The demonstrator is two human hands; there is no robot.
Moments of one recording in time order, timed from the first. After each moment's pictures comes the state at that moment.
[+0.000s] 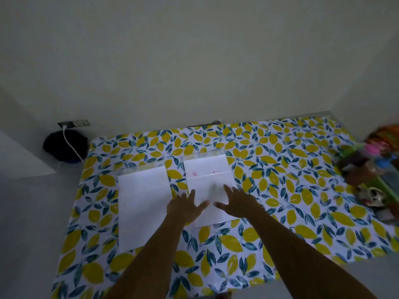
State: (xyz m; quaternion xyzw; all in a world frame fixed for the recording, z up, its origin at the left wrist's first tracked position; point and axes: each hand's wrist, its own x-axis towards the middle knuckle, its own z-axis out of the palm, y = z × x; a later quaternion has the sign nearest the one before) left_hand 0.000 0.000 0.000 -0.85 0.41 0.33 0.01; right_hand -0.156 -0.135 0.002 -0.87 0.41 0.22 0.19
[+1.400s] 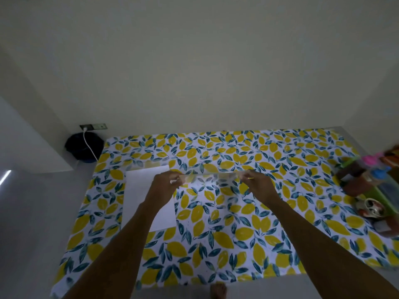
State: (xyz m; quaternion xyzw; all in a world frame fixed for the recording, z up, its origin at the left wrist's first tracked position) left_hand 0.027 0.045 0.073 -0.81 0.44 0.12 -0.36; right_hand -0.222 -0.190 0.059 -0.85 0.34 -0.17 0.37
